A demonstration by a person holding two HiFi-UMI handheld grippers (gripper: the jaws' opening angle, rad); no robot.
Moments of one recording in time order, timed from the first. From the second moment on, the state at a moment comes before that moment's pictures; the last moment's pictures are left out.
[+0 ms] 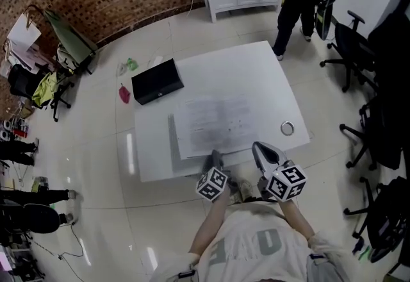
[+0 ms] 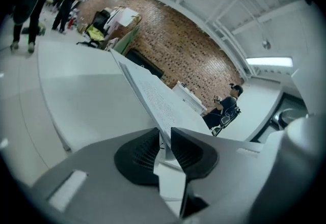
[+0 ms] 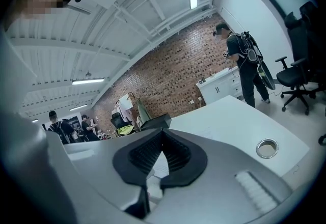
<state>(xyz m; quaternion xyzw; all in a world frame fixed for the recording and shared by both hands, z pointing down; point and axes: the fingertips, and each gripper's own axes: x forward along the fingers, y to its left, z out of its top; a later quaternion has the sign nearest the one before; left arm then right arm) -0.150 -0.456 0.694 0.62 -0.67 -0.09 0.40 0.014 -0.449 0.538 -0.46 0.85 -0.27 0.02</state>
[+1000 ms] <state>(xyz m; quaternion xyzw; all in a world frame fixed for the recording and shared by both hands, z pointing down) -0.048 -0.467 0.672 0.78 -0.58 0.11 0.21 0.064 -0.438 0.546 -0.51 0.82 -0.27 0.04</state>
